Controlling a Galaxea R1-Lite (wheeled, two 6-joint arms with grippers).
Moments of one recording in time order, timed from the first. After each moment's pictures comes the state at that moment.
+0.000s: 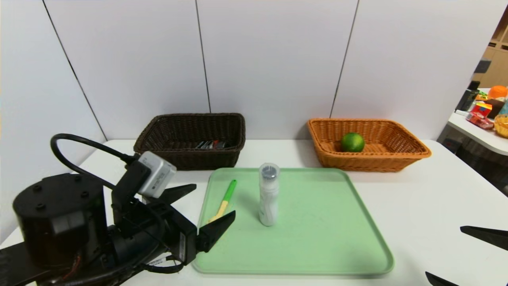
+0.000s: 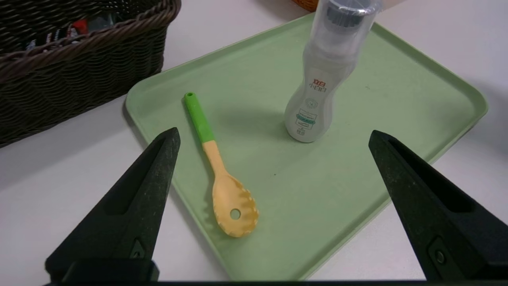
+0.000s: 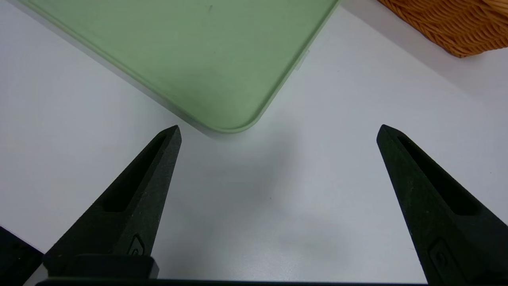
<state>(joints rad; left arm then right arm) -0.75 1.44 -0.38 -0.85 0.06 -0.08 0.36 0.86 -0.40 0.05 0.02 -0.30</state>
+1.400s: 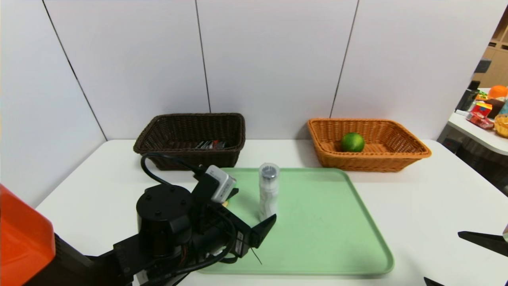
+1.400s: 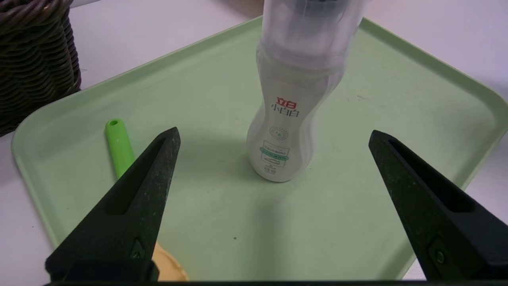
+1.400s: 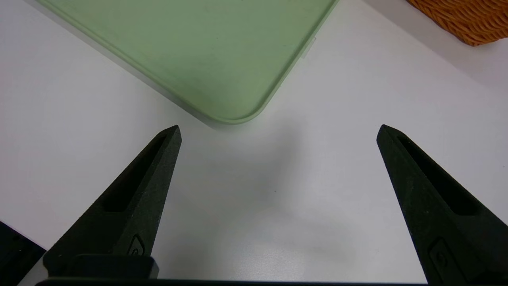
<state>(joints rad) -0.81 1.83 -0.44 -1.22 0.05 -0.08 0.36 0.87 -0.38 0.05 0.03 -0.30</state>
